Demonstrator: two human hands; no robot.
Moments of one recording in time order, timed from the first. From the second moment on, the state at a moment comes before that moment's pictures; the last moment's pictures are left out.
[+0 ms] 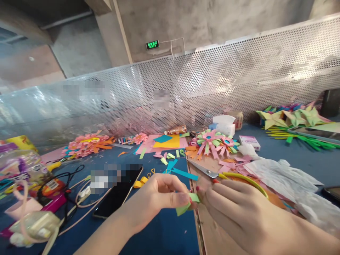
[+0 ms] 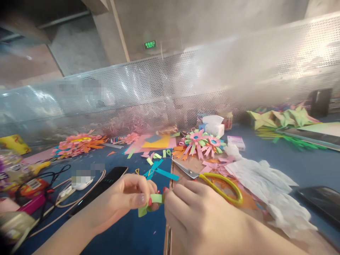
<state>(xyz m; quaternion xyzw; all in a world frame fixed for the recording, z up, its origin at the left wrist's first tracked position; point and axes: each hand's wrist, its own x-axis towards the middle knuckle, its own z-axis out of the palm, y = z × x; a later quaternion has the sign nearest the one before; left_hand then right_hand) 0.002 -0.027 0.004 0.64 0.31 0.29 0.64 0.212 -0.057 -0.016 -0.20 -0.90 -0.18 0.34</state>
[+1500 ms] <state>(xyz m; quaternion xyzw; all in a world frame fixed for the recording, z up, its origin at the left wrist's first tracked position) 0.005 -0.012 -0.013 0.39 0.29 0.33 0.81 0.189 -0.033 -0.060 -0.54 -0.57 0.39 0.48</state>
